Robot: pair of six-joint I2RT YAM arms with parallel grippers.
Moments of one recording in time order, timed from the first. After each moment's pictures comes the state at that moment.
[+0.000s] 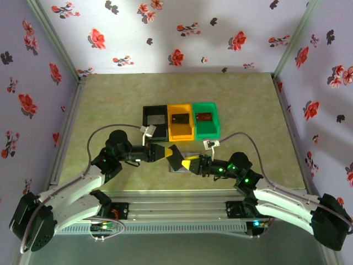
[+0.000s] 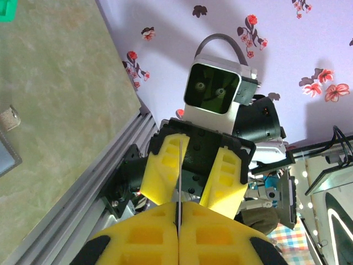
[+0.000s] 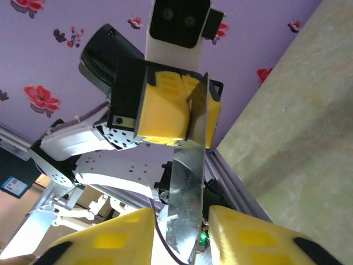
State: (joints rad) left arm -0.69 0.96 0.47 0.36 0.86 -1.09; right arm 0.88 0.79 0.21 0.65 -0.54 0.99
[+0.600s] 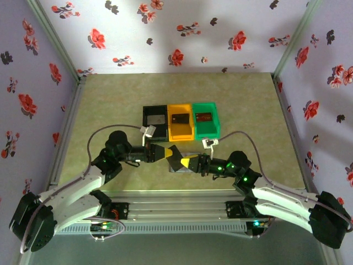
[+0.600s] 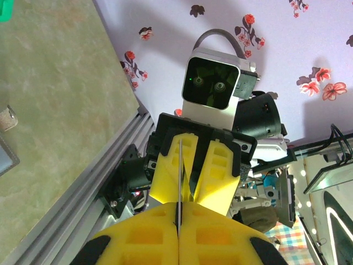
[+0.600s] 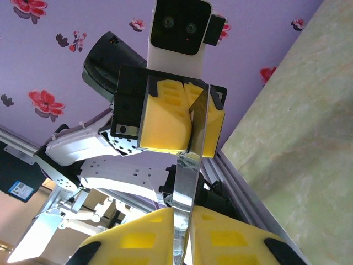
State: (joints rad) left arm -0.69 0.96 0.46 0.38 0.86 -1.10; right arm 0.88 0.82 0.23 0.67 -0.55 1.01
